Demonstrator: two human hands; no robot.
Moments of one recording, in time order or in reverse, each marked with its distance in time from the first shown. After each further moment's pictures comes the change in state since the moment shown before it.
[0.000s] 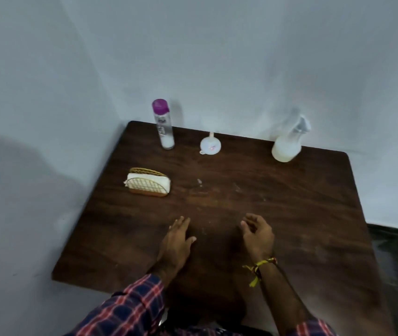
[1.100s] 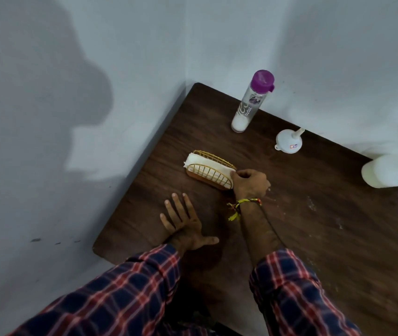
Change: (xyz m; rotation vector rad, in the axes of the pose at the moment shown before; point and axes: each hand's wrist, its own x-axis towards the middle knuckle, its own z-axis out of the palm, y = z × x) left_hand 0.052 -0.114 -0.050 0.102 -0.309 -0.444; right_hand 0.018 -0.143 0.232 -0.335 -0.065 0.031
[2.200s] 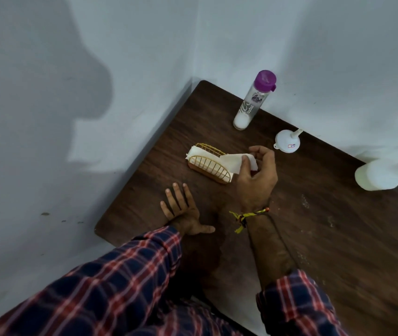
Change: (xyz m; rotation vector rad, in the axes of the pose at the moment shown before) left_hand -0.002 -0.001 -0.006 -0.004 -0.014 -0.001; right_hand -0.045 -0.007 -0.039 0.351 0.191 -0.694
